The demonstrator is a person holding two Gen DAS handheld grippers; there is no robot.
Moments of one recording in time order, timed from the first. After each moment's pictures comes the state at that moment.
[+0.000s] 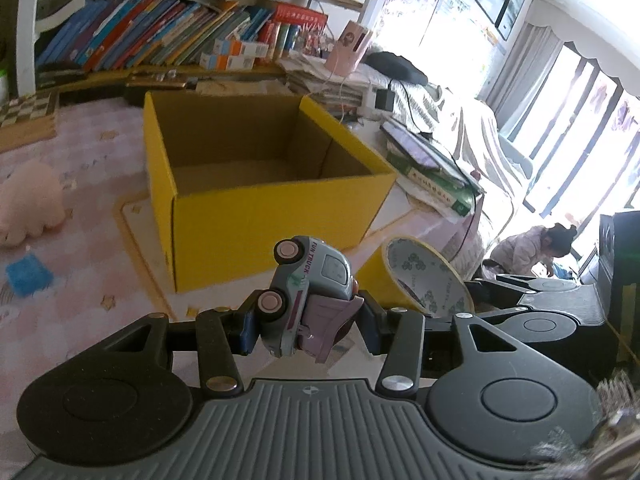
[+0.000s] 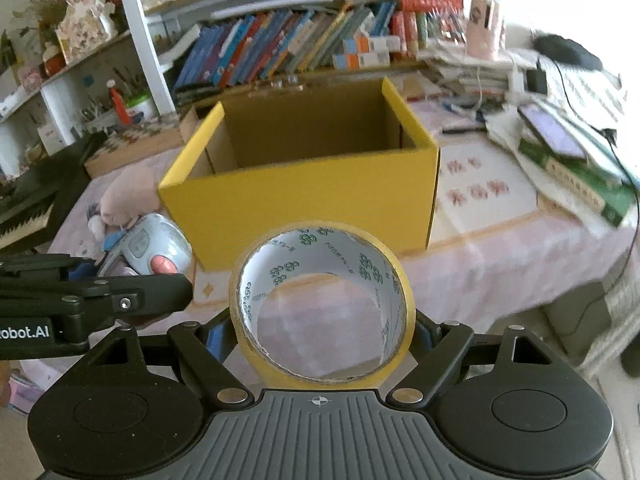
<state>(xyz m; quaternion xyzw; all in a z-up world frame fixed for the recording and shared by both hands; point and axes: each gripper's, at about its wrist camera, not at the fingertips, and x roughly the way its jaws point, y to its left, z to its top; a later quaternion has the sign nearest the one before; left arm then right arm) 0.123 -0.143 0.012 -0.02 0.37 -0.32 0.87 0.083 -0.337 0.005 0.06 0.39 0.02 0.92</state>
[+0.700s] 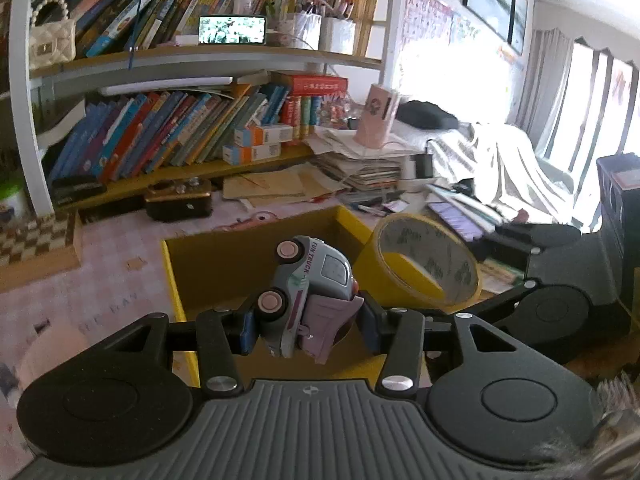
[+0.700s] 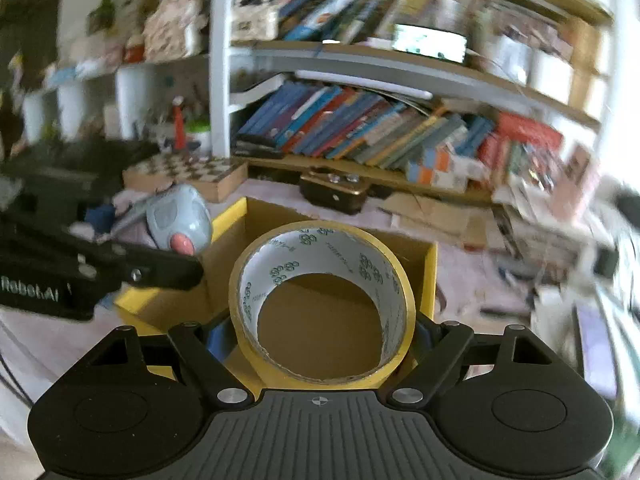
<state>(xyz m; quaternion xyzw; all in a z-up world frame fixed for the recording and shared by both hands) 0.210 -0.190 0.065 0.04 0.28 -0.27 0.92 0.204 -0.365 0.045 -0.10 0.28 0.16 0.94</state>
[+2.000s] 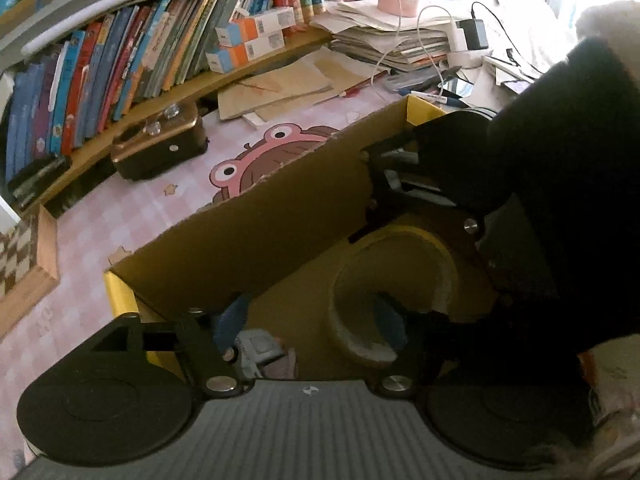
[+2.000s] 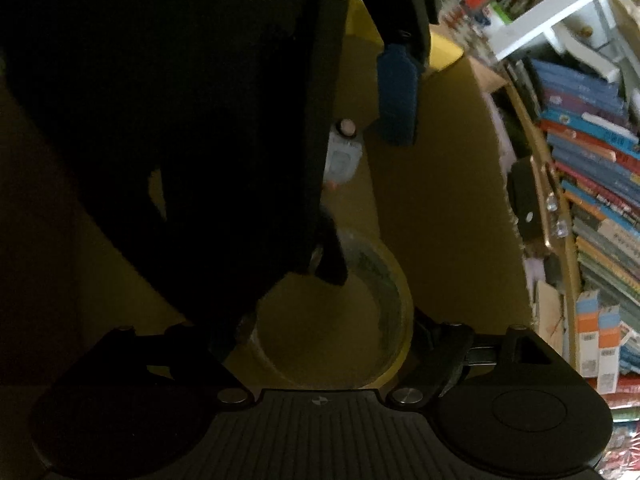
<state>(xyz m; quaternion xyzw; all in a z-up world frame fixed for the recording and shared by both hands) 0.355 -0.267 -0.012 0.19 0.41 -0.24 0.86 0.301 -0.319 -0.066 -0.54 0.31 0.42 0.66</state>
